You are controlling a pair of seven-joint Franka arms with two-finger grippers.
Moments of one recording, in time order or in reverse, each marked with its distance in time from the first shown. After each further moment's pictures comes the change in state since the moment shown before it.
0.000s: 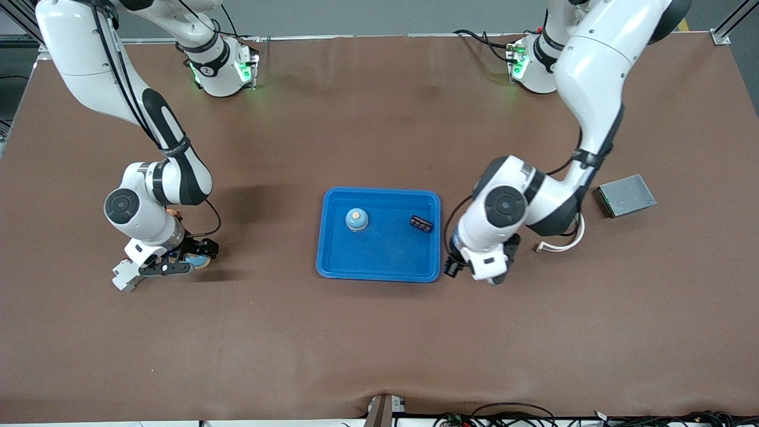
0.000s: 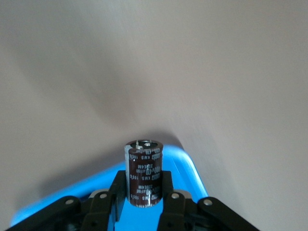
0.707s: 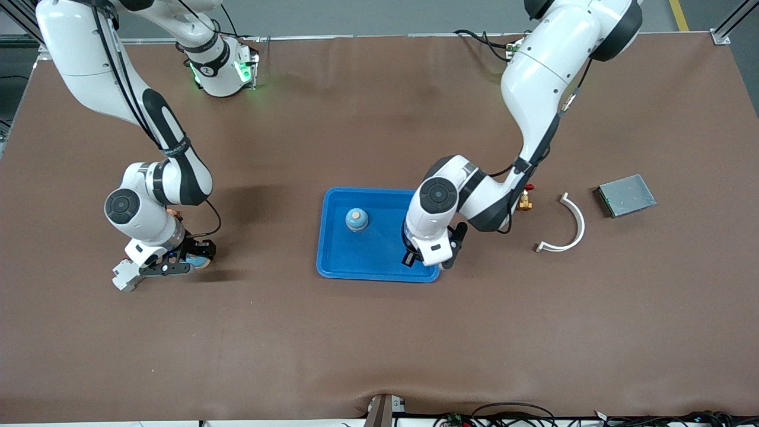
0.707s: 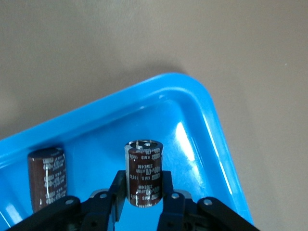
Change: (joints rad) left arm -0.216 0.122 0.121 0.052 0.000 0.086 -0.166; right arm 0.000 -0.001 0.002 0.005 0.000 0.000 0.000
